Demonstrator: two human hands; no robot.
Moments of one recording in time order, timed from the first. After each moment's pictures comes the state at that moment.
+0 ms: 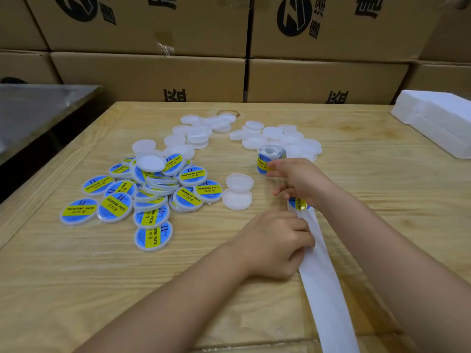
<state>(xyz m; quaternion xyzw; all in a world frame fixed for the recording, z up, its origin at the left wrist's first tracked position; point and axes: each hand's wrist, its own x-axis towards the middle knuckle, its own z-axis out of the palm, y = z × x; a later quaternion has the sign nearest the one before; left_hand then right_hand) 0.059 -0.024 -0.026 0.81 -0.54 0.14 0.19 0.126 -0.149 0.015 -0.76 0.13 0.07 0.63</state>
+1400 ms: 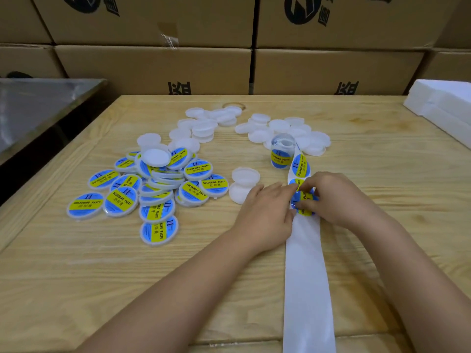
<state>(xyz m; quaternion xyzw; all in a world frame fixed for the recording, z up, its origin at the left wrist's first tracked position) 0.089 -0.028 -0.041 0.92 -0.31 0.08 0.24 0.081 -0.177 0.004 -0.99 -0.02 -0.03 0.12</state>
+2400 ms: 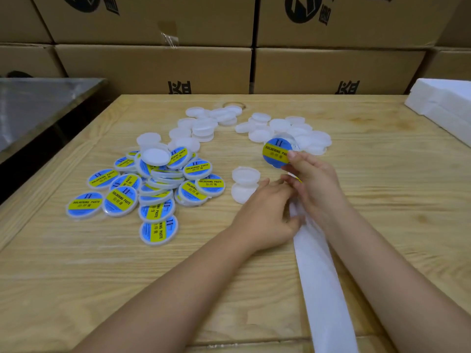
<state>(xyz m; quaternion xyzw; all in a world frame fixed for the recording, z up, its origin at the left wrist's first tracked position) 0.086 -0.026 -0.034 0.88 -0.33 0.08 0.34 0.099 -0.138 -0.004 -0.58 0.08 -0.08 0.80</state>
